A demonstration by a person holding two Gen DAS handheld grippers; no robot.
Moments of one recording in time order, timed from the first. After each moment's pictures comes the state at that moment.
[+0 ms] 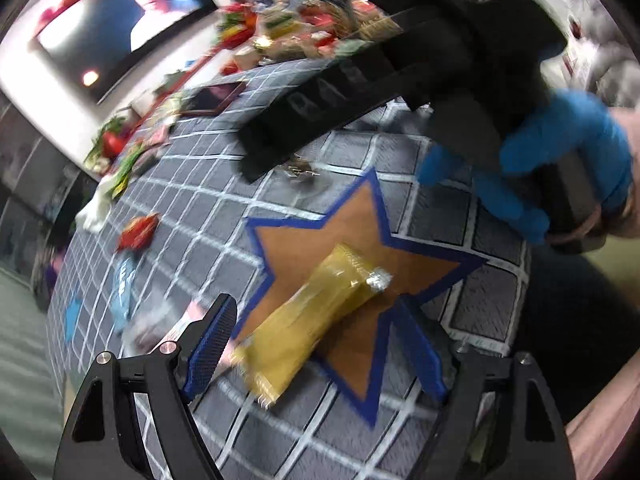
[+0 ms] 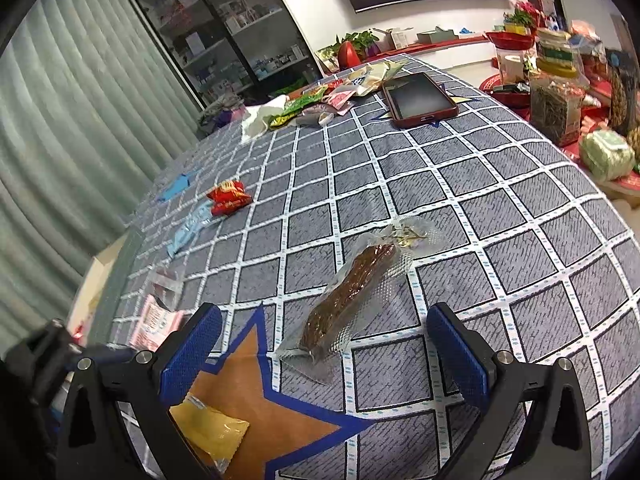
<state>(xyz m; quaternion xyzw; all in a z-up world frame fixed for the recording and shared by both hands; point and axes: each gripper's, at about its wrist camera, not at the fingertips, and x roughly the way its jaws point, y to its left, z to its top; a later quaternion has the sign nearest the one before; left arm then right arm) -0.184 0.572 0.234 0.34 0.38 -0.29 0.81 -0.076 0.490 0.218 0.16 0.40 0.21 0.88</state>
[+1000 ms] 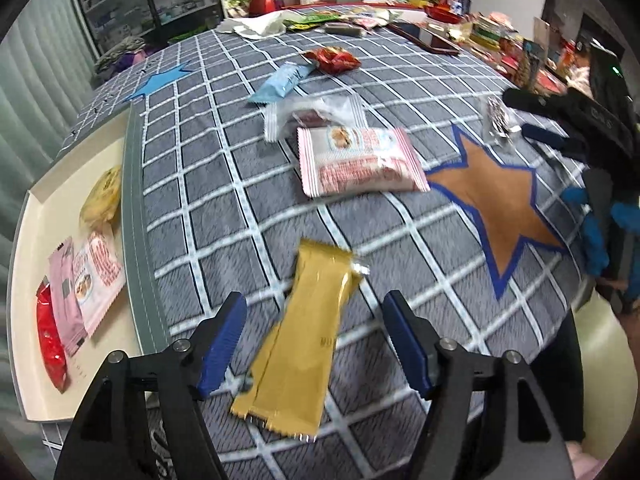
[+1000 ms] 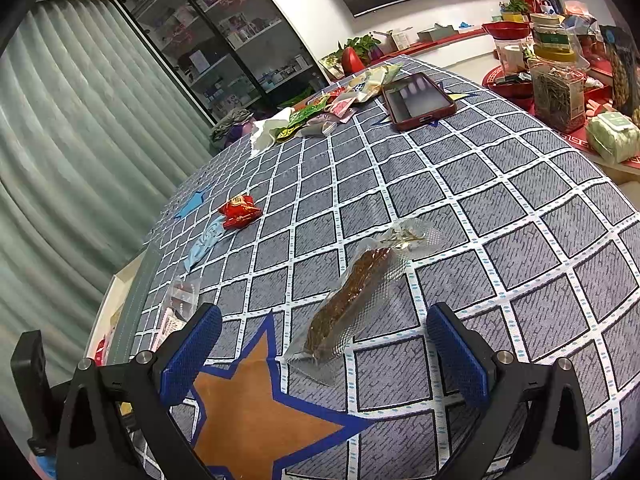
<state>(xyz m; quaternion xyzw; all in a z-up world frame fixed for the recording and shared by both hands) -0.209 0.725 0.225 0.06 0.51 -0.08 0.85 -0.078 0.483 0.216 0.18 0.39 0.21 0.88</state>
